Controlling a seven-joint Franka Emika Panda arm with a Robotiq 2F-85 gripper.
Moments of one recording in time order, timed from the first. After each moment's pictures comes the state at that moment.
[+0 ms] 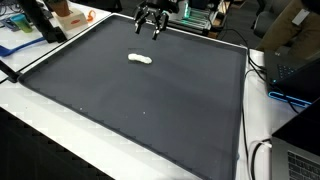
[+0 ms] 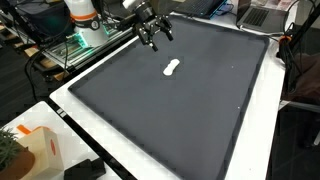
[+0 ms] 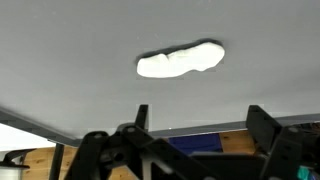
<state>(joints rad) -1.25 -0.87 1.73 -2.68 2.35 2.71 -1.33</state>
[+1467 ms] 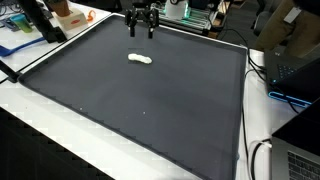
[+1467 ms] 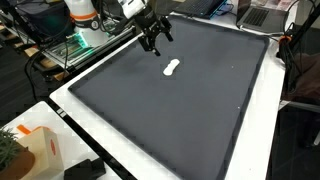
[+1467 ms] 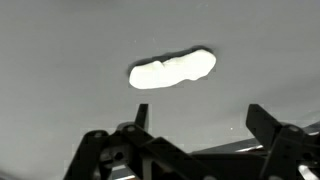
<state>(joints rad) -1.42 -1.01 1.58 -2.67 1.93 2.17 -1.15</state>
